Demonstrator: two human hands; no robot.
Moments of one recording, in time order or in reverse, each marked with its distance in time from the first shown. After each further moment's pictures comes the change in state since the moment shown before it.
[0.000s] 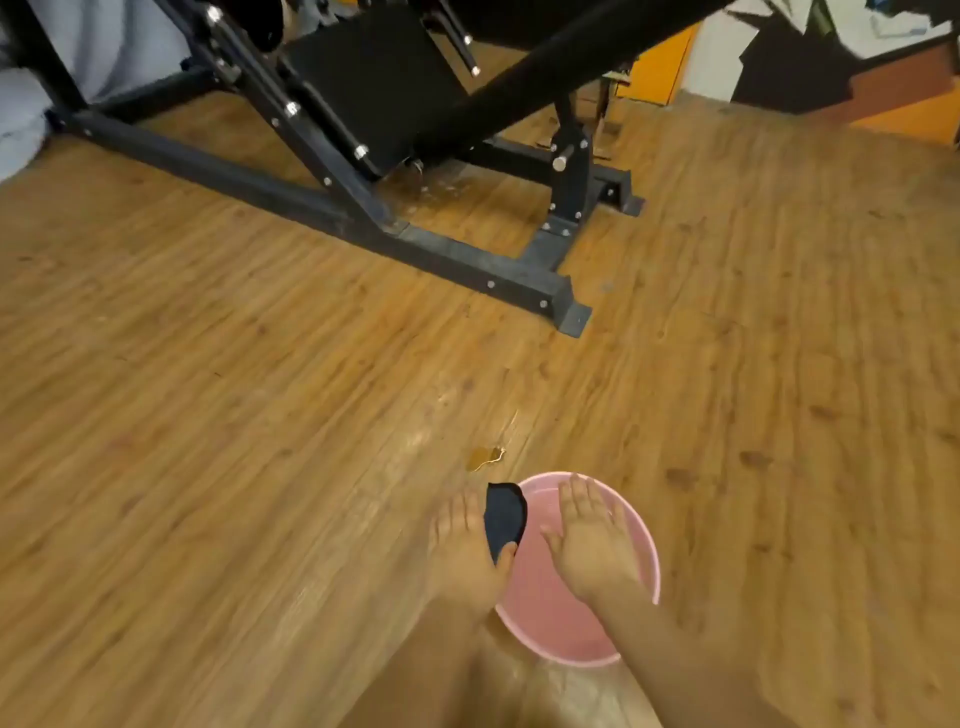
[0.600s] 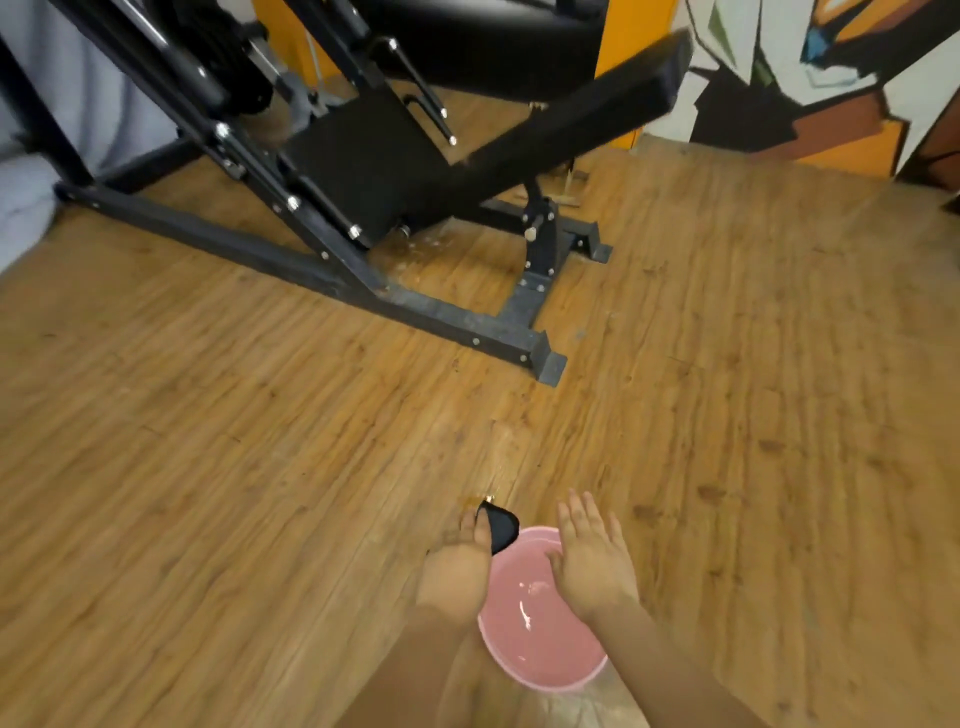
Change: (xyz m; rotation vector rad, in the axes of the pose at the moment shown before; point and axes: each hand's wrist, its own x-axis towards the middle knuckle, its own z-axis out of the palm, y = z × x) left_hand 0.009 0.072 -0.176 0.261 -0.423 0.118; right_hand -0.052 -0.015 -0.133 -0.028 0.119 -0.008
